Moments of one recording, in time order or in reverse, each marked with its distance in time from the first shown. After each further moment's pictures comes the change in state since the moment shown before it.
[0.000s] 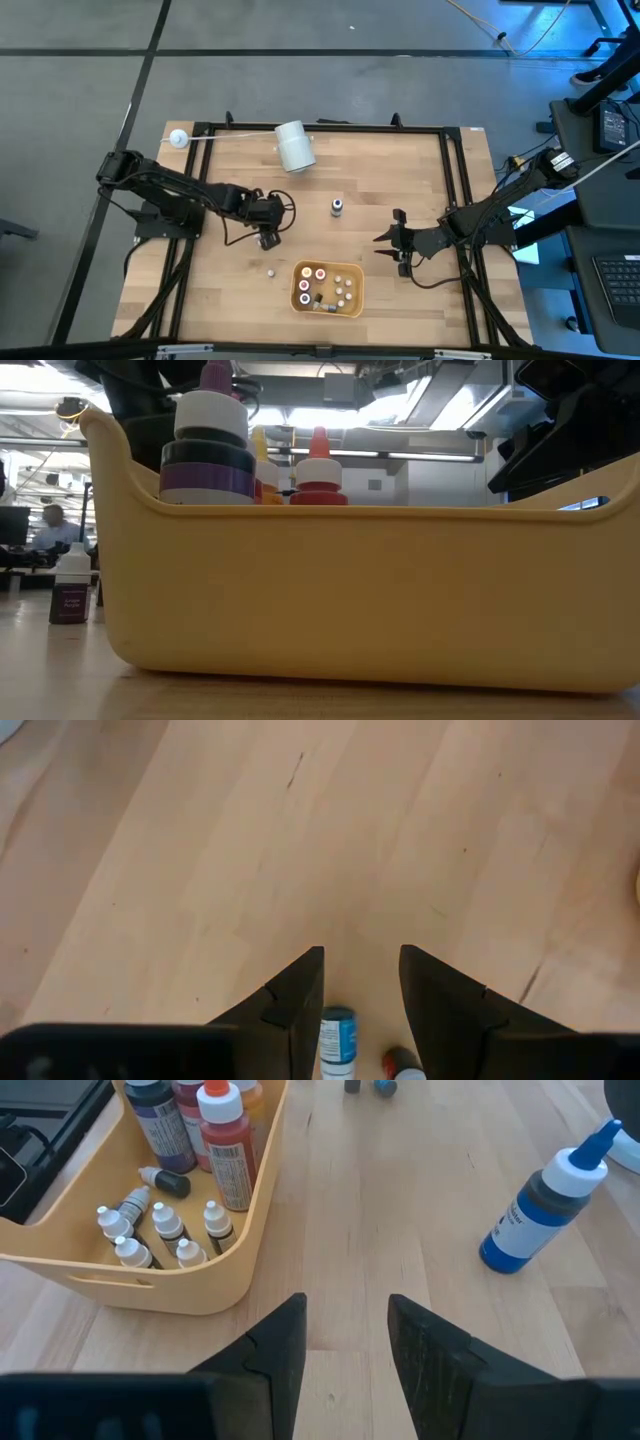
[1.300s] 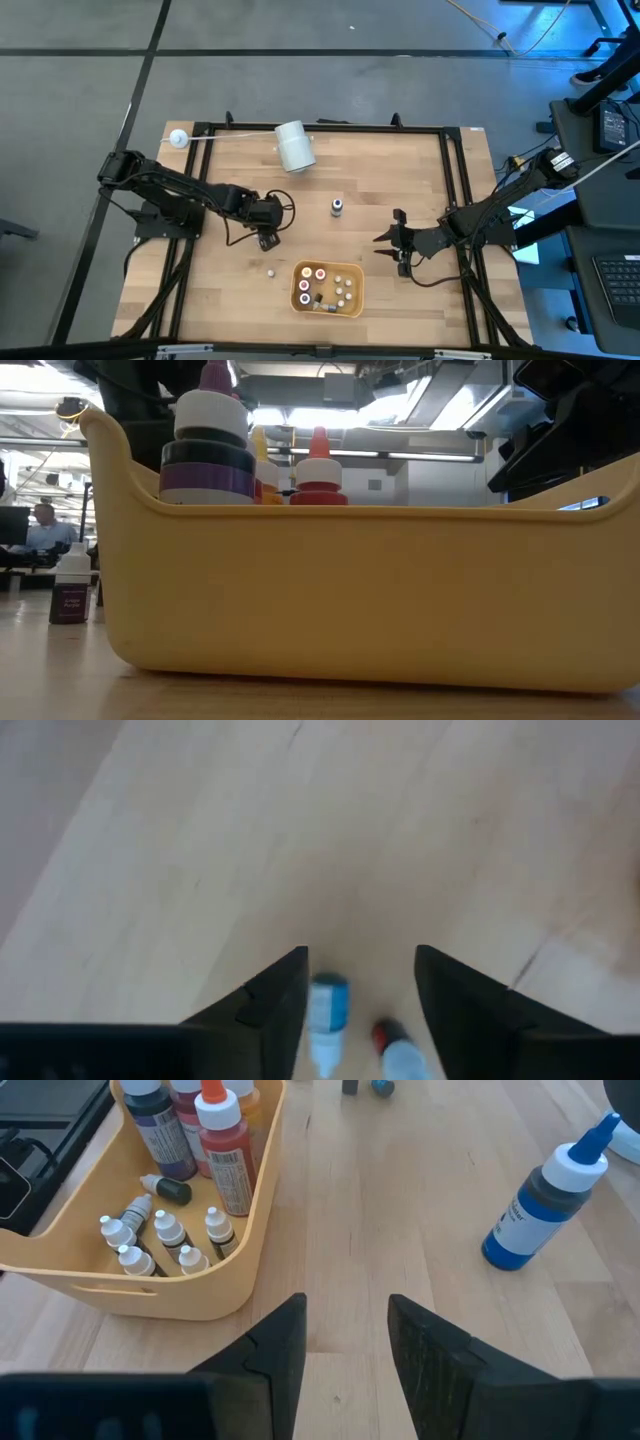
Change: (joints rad) left arm 0.001 0.013 0.000 -0.045 0.045 -0.089; right arm 0.000 0.000 0.000 0.005 0.000 0.030
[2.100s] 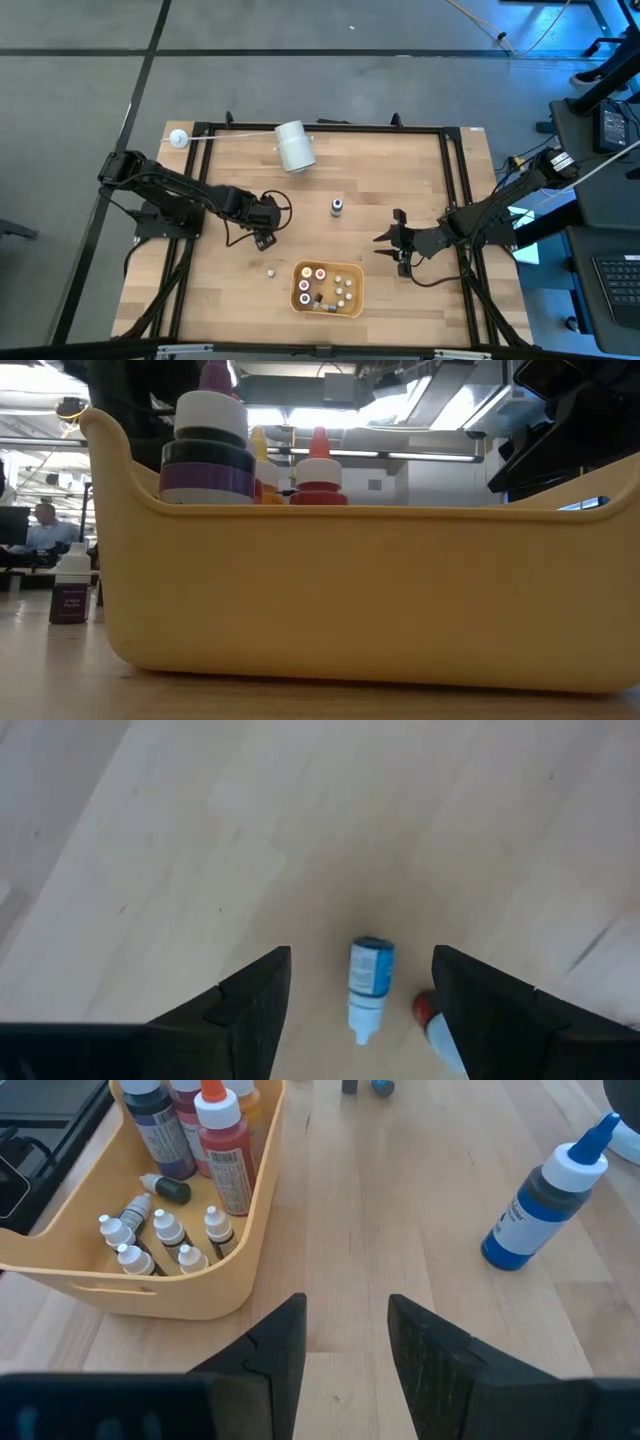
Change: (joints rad) left arm -0.013 0.006 -0.017 -0.075 -0.033 -0.059; right arm 0.000 0.000 0.000 -0.001 0.000 -0.002
